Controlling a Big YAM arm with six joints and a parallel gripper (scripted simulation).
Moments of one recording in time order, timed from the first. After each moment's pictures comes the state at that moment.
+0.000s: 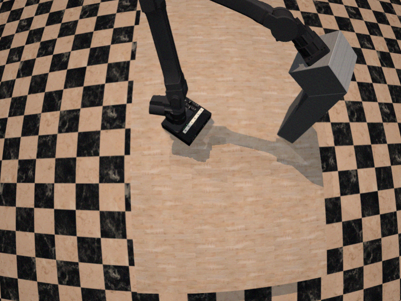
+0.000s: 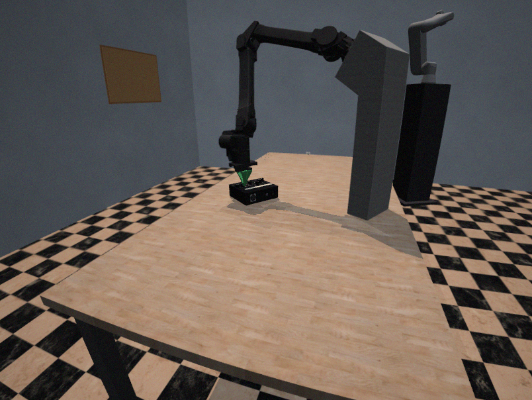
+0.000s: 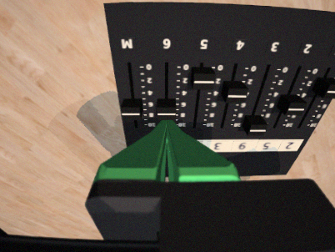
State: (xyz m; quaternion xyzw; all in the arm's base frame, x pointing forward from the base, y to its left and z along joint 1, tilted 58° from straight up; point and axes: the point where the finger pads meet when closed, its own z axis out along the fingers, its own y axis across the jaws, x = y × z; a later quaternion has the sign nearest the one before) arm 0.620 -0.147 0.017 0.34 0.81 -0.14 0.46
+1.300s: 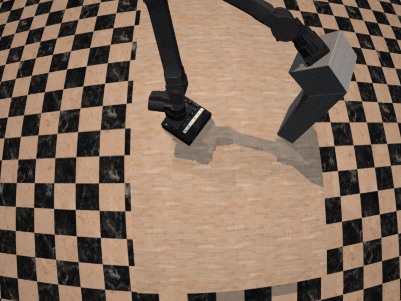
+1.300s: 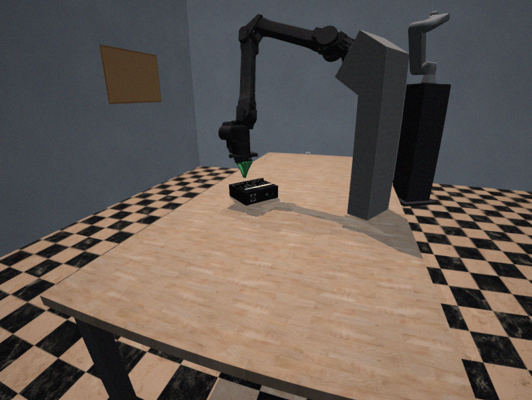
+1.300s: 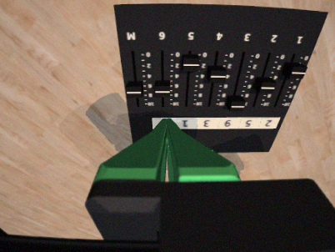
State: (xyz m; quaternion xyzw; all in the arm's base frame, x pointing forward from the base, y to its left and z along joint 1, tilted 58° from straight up) arm 0.595 -0.131 0.036 0.34 0.81 -0.14 0.46
